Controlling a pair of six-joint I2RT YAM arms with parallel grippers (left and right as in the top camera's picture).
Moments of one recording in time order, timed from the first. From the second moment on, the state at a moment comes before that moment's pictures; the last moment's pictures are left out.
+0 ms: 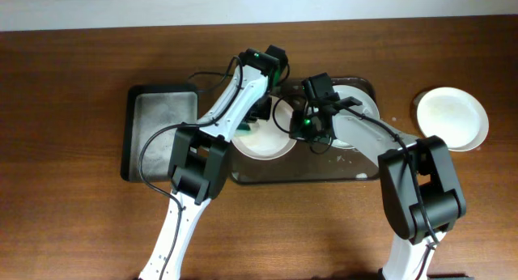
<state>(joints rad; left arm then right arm) -0.51 2.60 2.37 -1.41 -0.20 -0.30 0.32 1.99 1.26 -0.49 -0.20 0.52</state>
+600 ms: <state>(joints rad) -0.35 2.60 2.37 -1.28 0.35 -0.20 0.31 2.00 1.26 -0.47 -0.26 0.52</state>
